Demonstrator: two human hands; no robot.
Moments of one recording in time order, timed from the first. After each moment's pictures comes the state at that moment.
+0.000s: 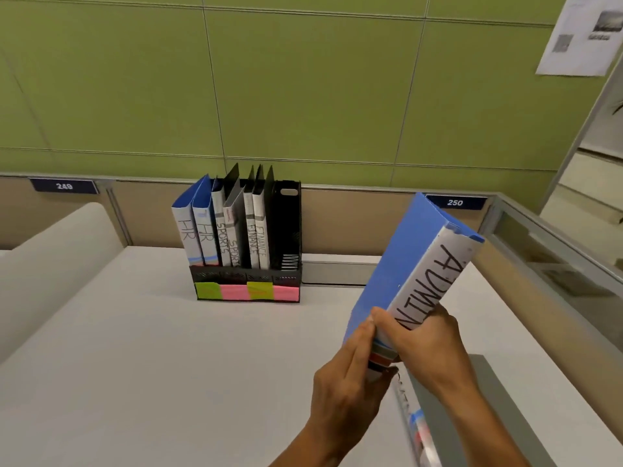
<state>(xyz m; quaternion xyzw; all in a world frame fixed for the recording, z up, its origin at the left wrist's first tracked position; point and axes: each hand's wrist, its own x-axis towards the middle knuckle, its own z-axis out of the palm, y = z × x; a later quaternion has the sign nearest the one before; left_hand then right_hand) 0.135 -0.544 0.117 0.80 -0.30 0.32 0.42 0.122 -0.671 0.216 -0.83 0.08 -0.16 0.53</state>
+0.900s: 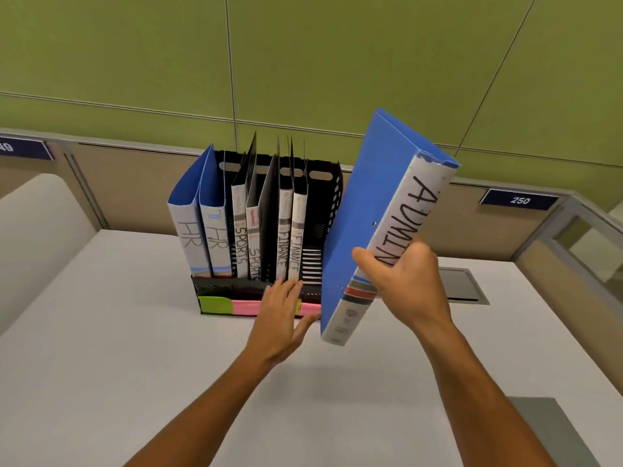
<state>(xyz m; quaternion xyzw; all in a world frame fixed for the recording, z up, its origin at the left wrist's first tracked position) 0.428 -0.366 0.030 0.93 -0.19 0.09 0.31 0.365 -0.552 0.223 -0.85 0.03 -0.21 0.49</state>
